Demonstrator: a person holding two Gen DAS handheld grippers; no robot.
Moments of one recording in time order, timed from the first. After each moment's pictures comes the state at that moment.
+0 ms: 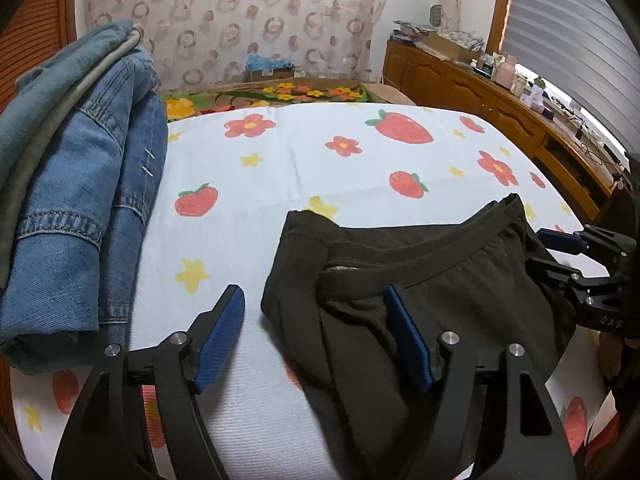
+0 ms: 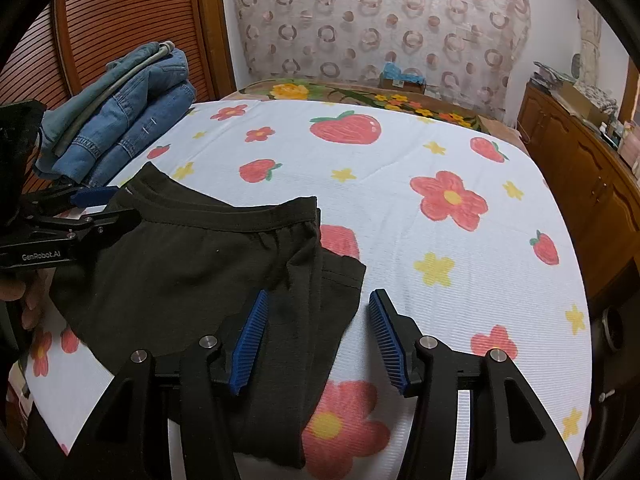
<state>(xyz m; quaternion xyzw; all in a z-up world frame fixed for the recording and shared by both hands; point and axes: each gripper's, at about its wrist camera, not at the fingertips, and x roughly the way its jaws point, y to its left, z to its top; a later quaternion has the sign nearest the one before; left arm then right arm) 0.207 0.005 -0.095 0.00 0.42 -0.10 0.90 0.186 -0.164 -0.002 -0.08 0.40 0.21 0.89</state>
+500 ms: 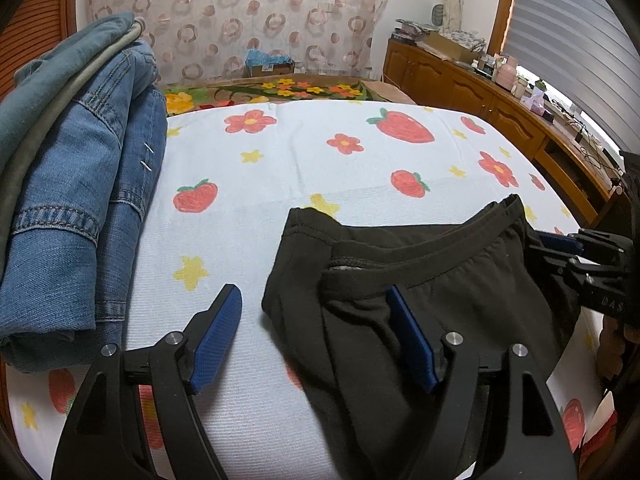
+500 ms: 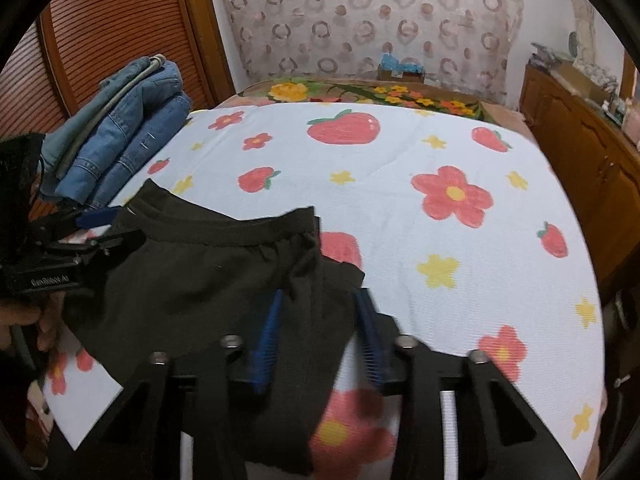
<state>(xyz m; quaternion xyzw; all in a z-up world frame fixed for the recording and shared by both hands) 0.210 0.007 -0.095 0.00 0.43 -0.10 0.90 0.196 -0.166 0.002 -0.03 0.42 0.22 0.88</state>
